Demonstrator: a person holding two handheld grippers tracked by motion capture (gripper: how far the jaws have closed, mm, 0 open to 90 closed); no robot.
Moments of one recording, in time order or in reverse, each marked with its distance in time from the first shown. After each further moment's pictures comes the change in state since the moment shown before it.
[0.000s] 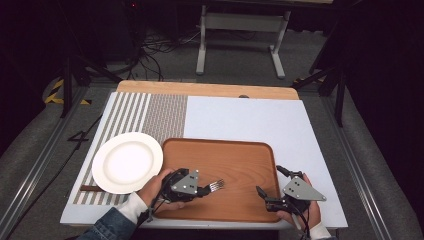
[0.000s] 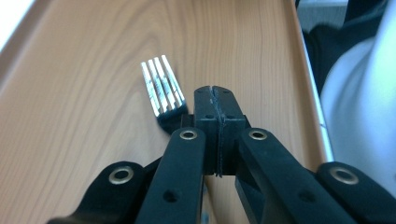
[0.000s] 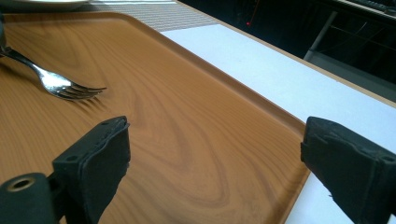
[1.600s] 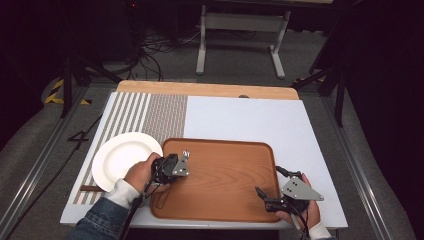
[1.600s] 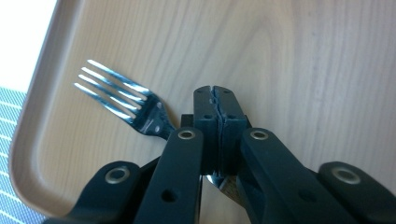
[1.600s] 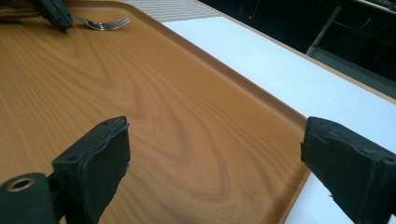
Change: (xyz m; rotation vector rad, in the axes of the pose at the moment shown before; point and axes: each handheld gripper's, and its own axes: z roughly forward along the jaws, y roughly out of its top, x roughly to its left) left arm 0.041 -0.034 -0.017 0.327 0.234 -0.073; right arm 0.001 -0.001 0.002 0.029 0.000 -0.021
